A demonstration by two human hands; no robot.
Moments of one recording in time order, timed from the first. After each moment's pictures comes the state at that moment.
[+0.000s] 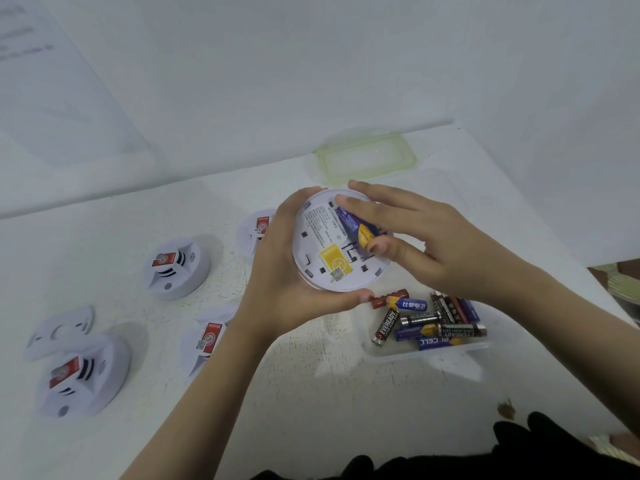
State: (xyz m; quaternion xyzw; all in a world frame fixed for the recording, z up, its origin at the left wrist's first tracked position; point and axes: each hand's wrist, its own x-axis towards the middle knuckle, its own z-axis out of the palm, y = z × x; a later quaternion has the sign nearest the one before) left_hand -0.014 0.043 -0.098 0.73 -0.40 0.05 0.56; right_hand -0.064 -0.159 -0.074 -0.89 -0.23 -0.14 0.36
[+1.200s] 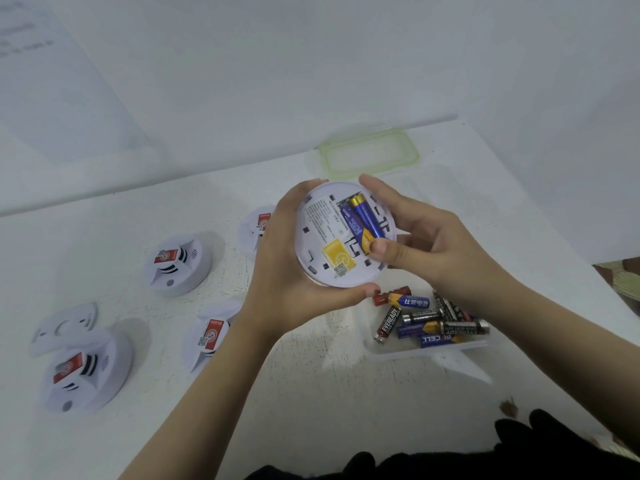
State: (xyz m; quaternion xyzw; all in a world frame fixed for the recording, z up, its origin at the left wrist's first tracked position) left_hand -0.015 0.041 -0.094 0.74 -0.41 0.11 0.52; right_hand -0.079 -0.139 -0.074 -0.68 -0.09 -0.03 0.73
